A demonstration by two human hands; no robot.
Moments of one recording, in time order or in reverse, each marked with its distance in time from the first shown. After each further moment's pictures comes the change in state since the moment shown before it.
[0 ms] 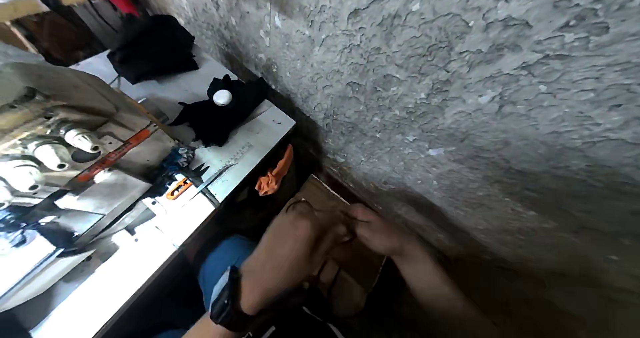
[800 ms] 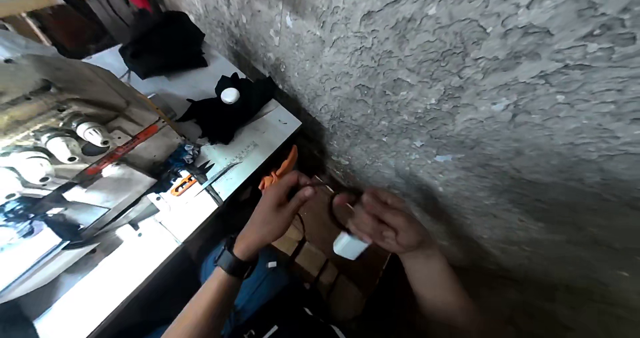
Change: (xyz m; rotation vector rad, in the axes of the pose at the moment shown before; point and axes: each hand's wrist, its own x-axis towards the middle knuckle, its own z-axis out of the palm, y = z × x) left_hand 0.017 -0.064 0.000 -0.532 0.178 -0.111; right_hand 0.006 -0.022 -0.010 0.432 -0.051 -0.291
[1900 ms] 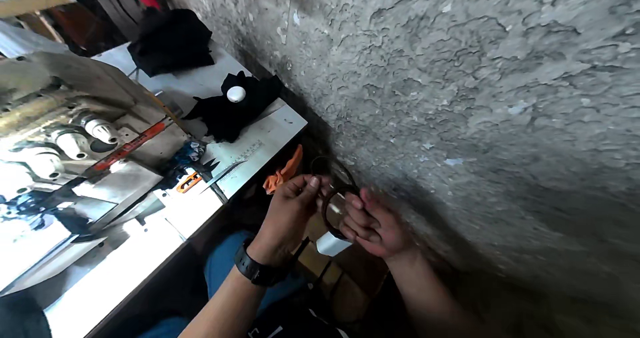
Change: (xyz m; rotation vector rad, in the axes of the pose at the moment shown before) left_hand 0.009 0.023 0.030 -0.742 0.249 -0.337; right_hand 0.009 0.037 0.001 0.353 0.026 -0.035
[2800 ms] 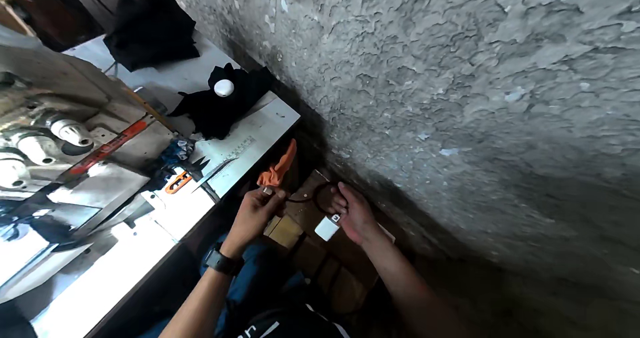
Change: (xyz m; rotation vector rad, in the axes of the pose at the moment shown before) left_hand 0.003 -0.039 -0.098 0.504 -0.020 0.092; right_hand 0.007 0.050 -0.043 -0.191 0.923 0.148
